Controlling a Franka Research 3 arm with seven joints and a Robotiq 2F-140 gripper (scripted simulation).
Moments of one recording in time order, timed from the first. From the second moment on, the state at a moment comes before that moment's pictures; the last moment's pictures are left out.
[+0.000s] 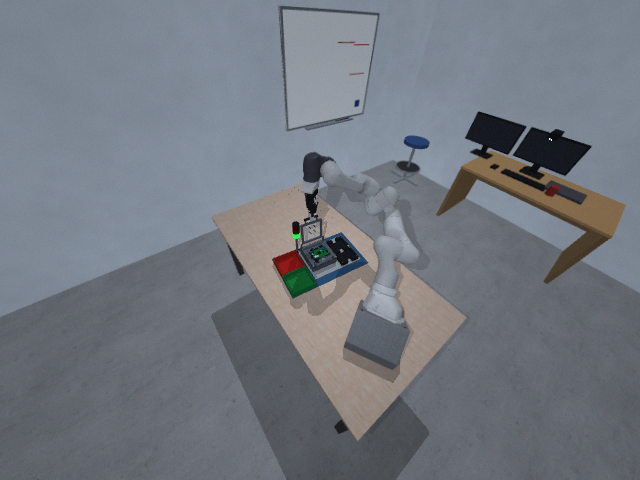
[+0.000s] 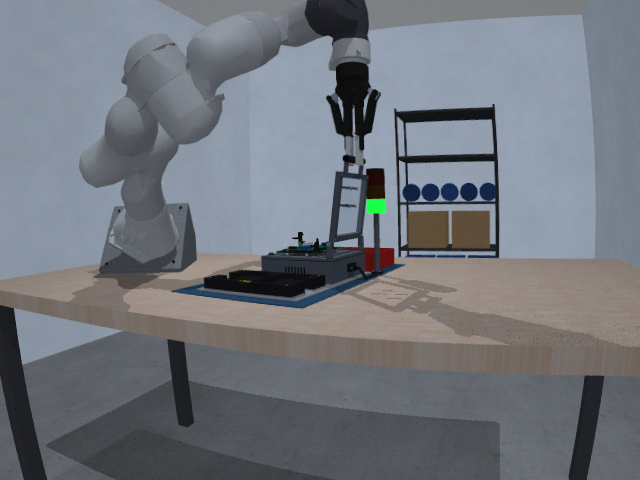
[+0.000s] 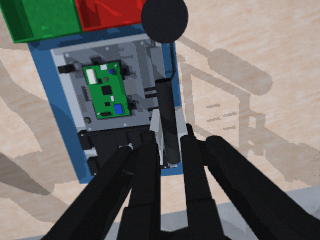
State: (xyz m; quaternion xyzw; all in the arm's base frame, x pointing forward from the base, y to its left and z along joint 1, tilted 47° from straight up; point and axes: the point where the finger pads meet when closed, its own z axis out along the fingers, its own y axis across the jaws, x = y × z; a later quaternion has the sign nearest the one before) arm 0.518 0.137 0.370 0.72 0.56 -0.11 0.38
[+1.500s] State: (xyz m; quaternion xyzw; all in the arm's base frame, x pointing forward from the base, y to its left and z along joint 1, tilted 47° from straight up) arm 0.523 0.142 0.376 0.72 0.56 -0.11 0.39
